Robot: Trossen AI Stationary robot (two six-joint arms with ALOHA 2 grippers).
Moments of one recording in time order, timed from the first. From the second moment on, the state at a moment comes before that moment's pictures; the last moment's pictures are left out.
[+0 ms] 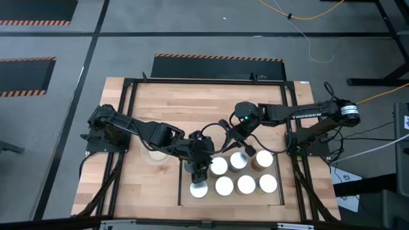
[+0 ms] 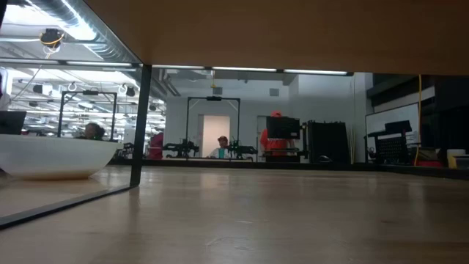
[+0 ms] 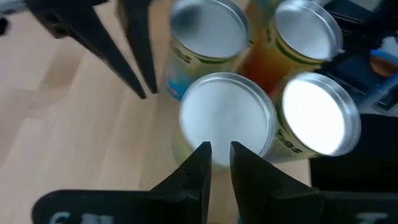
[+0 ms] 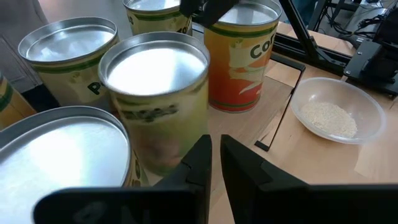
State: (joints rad) left arm -0.34 1.78 1.86 -0.86 -0.16 -0.51; right arm -0.03 1.41 1.01 -0.18 -0.67 -0.38
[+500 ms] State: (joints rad) left arm -0.30 1.67 1.86 -0.85 -0.23 -0.35; right arm -0.04 1.16 1.01 -0.27 -0.64 -0.37
